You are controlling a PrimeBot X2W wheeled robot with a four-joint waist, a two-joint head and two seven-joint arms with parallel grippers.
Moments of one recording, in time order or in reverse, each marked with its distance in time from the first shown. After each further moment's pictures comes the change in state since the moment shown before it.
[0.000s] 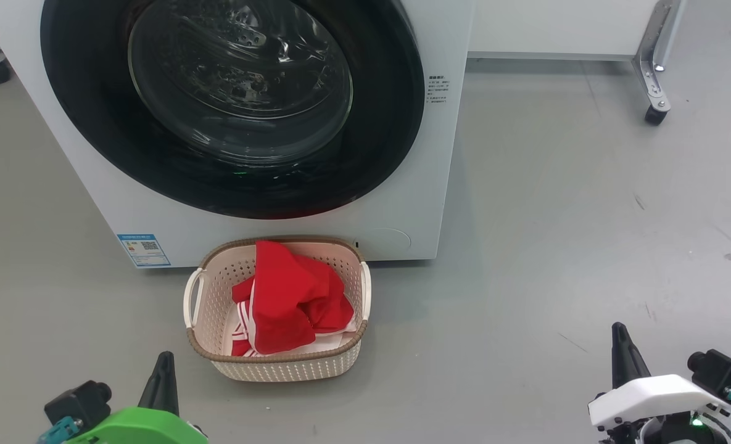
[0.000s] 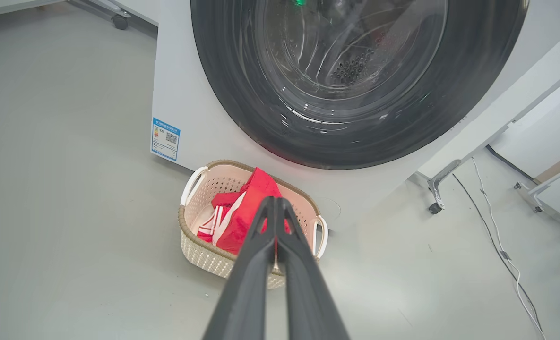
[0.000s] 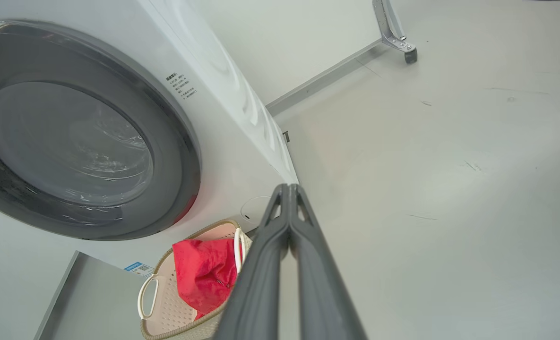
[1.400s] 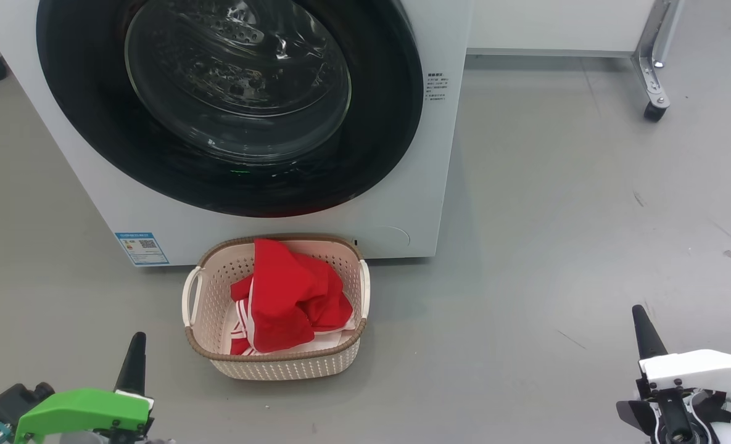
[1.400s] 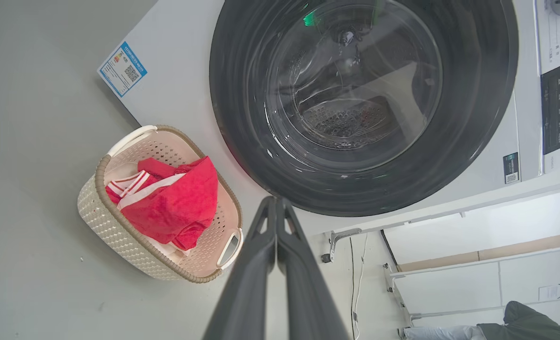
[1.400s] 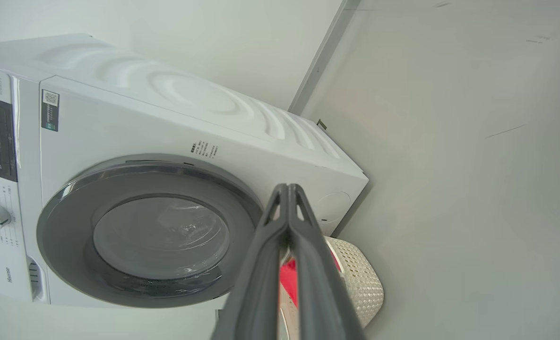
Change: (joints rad) left arm -0.055 -0.011 0.142 0.007 -0.541 -0.086 0.133; right arm -0.074 0.012 -0.136 0.028 0.536 0.056 0.144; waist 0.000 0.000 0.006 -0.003
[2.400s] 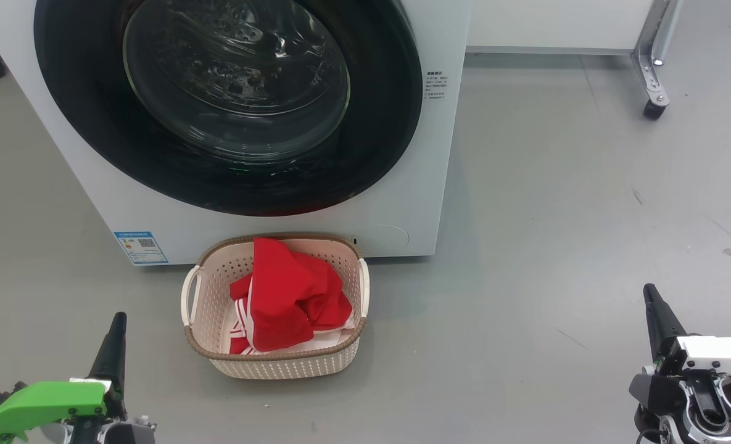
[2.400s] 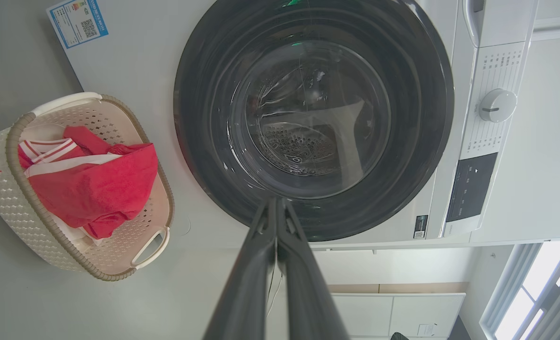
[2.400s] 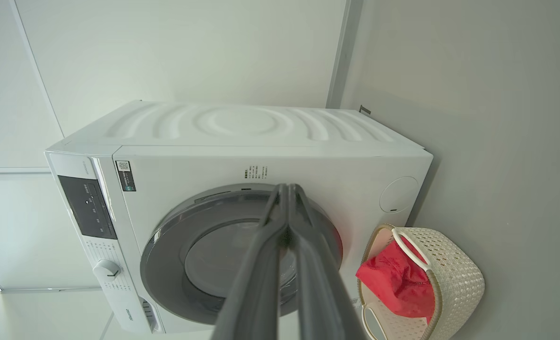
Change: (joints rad) left arm -0.039 -0.010 0.086 0.001 -0.326 -0.044 0.076; right arm -0.055 0.006 -0.081 0.014 0.316 0.036 0.084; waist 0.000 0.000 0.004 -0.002
